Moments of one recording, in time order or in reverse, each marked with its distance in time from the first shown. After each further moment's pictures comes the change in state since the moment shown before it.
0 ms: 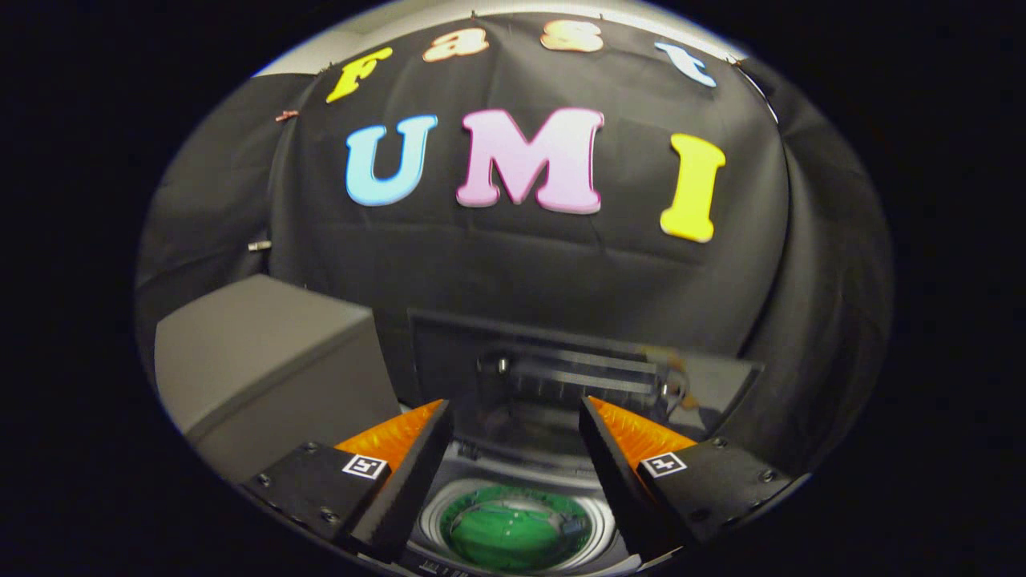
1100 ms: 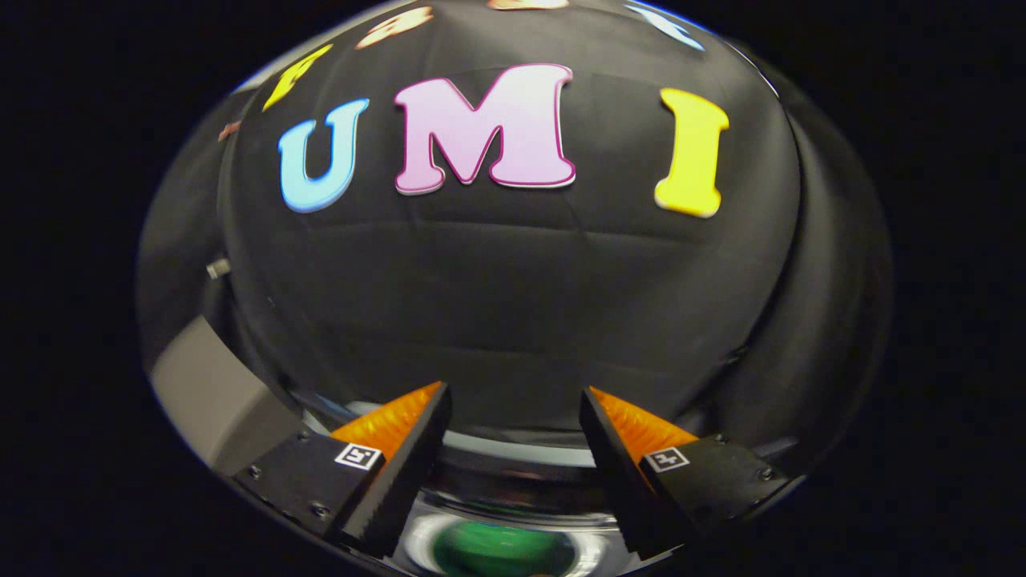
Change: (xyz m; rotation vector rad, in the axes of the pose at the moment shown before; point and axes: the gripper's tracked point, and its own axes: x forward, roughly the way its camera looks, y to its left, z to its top) arm 0.090 -0.063 -0.002 0.266 0.164 -0.049
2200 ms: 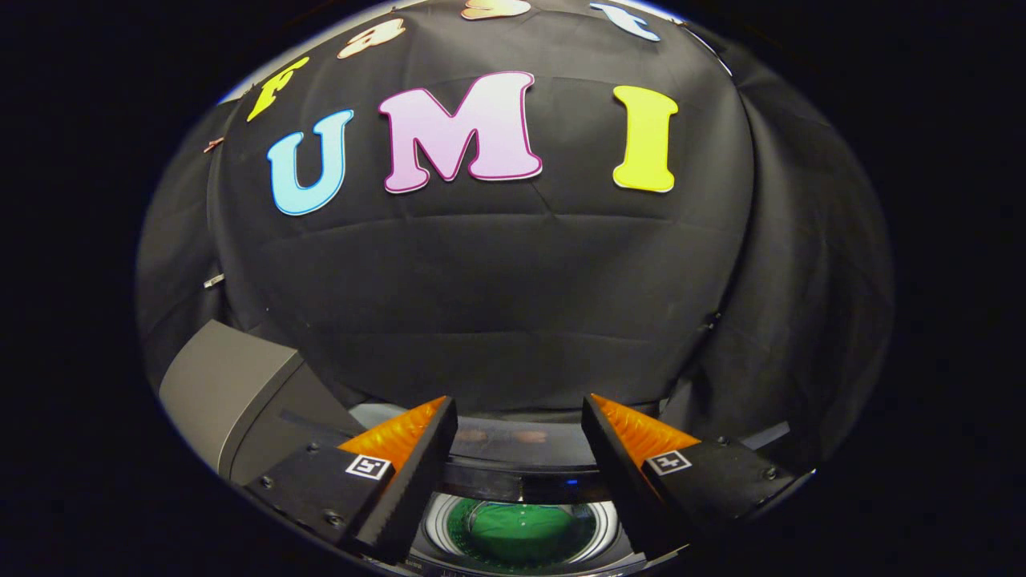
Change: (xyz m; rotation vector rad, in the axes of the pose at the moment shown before) arm -0.026 -0.004 -0.027 -0.072 0.049 -0.073
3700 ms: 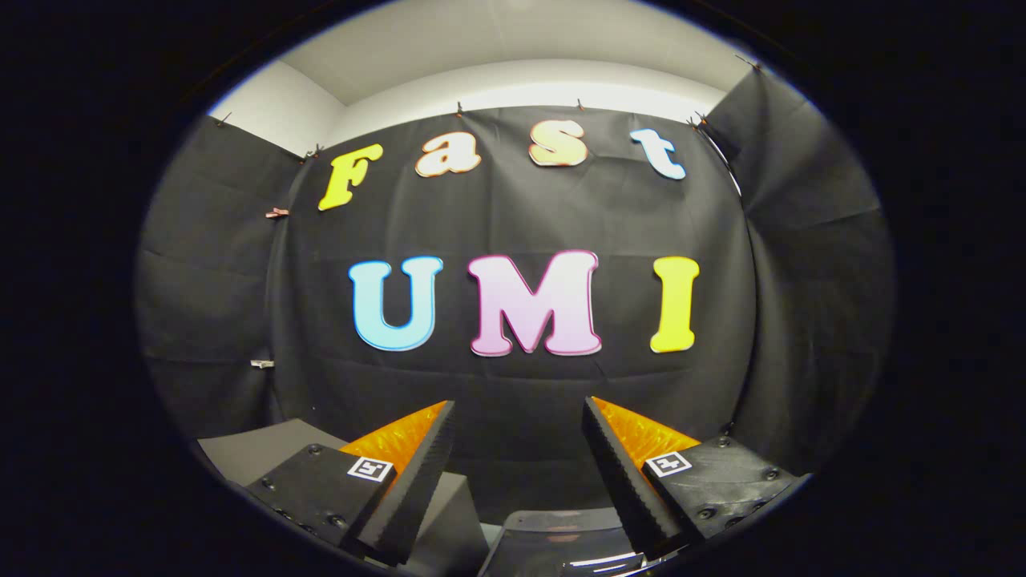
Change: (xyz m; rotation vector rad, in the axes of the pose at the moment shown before) arm -0.167 0.169 0.139 -0.045 -0.593 0.094
